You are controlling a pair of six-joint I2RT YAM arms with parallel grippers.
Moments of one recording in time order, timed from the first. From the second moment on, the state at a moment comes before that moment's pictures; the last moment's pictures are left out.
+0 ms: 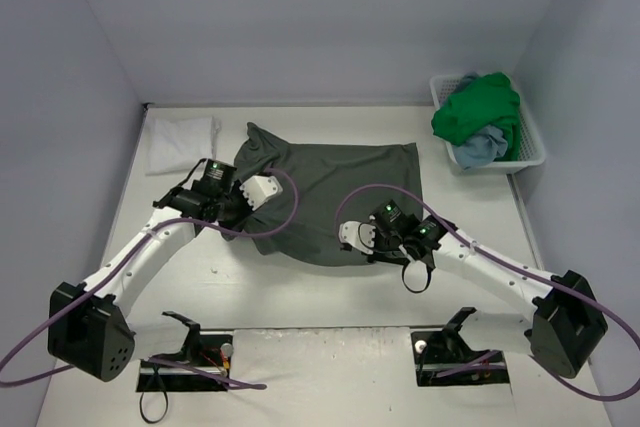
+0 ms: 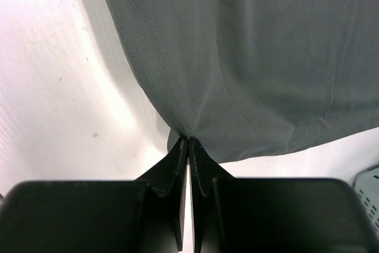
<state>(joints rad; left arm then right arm) -0.38 1.23 0.97 -0.70 0.17 0.61 0.73 1.19 0.73 -0.66 0.01 -0.73</state>
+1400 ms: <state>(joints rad) -0.36 1.37 1.00 -0.69 0.16 0.62 0.40 1.44 0.89 -0.60 -0.18 -1.01</state>
